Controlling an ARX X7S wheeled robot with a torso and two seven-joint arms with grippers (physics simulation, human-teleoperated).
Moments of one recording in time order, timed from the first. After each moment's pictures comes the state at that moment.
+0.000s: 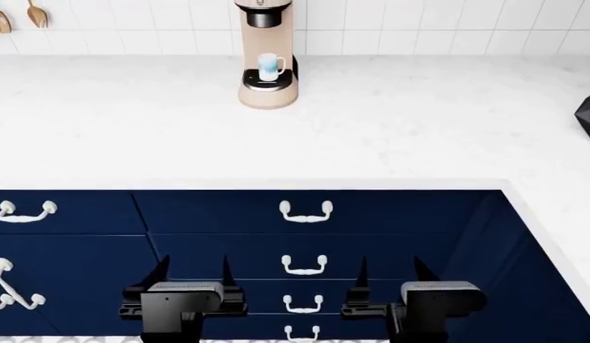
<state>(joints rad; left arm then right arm) -0.01 -0.09 0.11 0.00 -0.07 0.00 -0.14 0.01 0.09 -0.11 -0.01 0.06 0.02 0.12</state>
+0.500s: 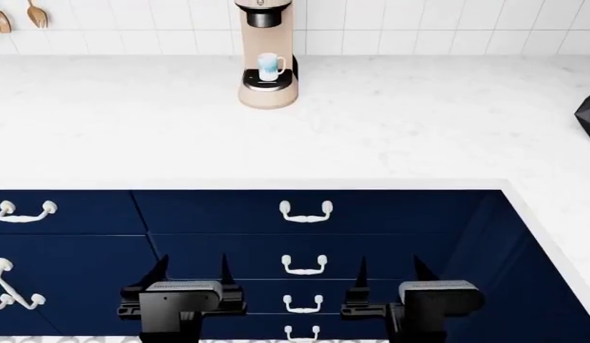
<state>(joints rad) -0.01 -0.11 0.14 0.00 -0.10 0.00 -0.17 0.02 0.12 -0.15 0.00 0.07 0.02 0.15</state>
